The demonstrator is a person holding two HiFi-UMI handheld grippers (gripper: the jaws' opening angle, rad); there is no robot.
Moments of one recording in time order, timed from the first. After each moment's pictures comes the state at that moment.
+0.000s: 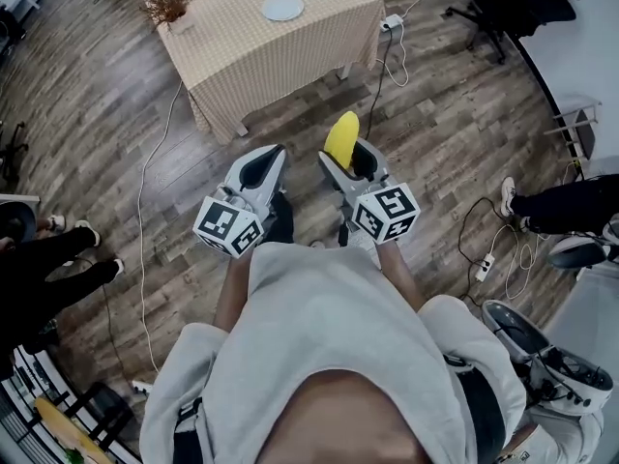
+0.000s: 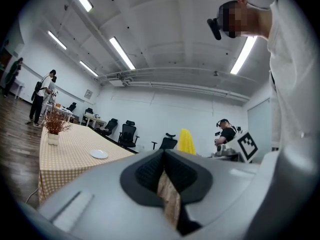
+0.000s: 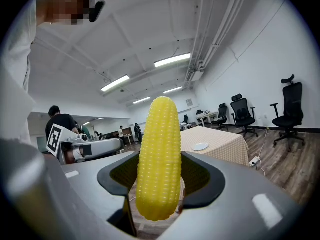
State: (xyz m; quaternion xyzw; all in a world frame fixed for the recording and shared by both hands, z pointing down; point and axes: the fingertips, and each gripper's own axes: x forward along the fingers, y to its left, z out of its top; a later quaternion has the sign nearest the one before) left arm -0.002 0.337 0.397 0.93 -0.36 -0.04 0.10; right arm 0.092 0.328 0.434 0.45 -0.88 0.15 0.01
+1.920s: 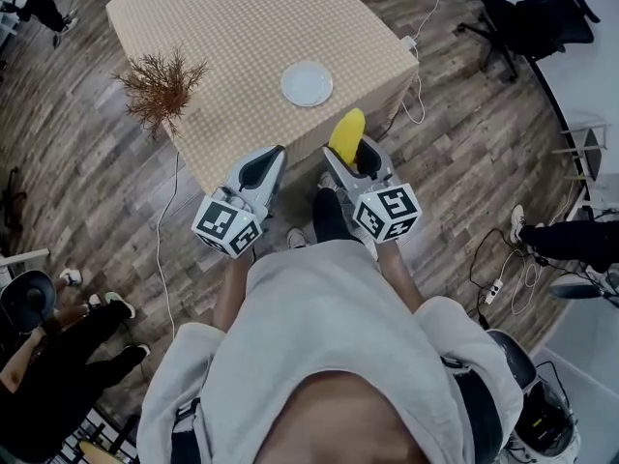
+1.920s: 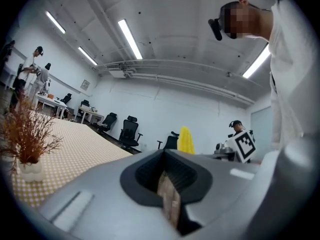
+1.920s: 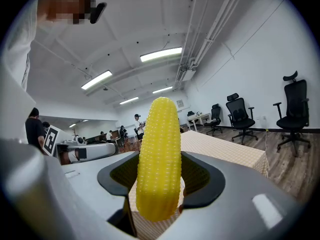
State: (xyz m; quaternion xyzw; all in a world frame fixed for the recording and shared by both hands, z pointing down) left arm -0.071 -0.054 0.399 0.94 -0.33 -0.01 0.13; right arm 0.033 -0.061 0.430 0.50 -0.85 0.17 0.00
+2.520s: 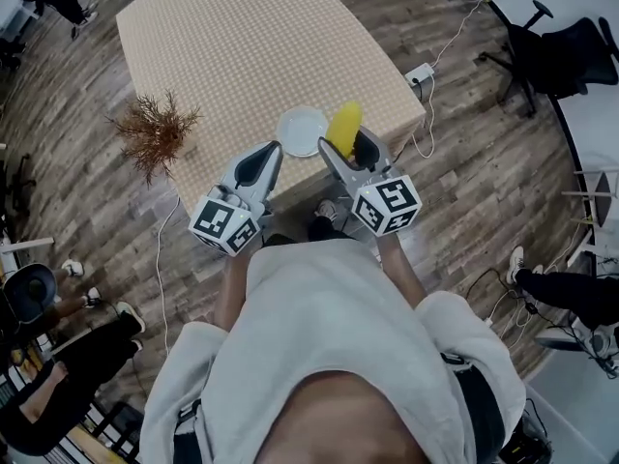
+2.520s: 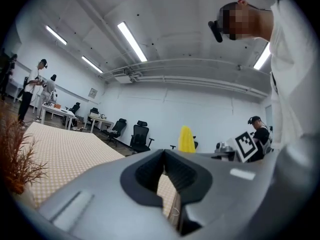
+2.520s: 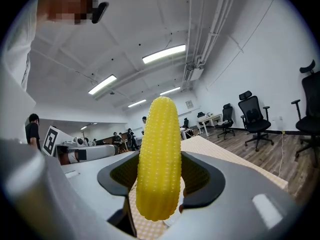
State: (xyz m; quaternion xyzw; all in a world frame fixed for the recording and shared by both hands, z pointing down) left arm -0.020 -0.196 0.380 0.91 -0.39 -0.01 0.11; right arm 0.082 -0.219 0.411 0.45 -0.88 0.16 -0.02
